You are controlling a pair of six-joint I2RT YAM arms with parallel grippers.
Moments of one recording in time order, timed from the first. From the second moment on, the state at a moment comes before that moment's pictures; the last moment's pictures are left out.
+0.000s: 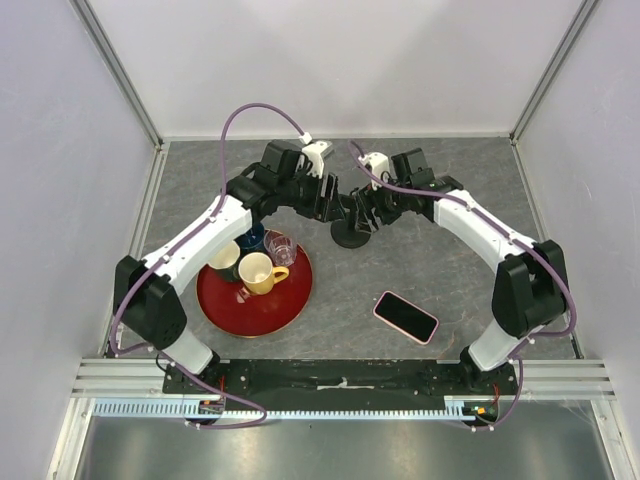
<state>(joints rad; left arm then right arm) -0.58 1.59 1.43 -0.51 0.39 -0.23 0.41 1.66 1.34 -0.52 -0.43 -0.14</state>
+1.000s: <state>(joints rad) -0.44 1.64 1.31 -0.28 0.65 -0.51 0.37 1.26 0.60 0.37 -0.22 1.10</state>
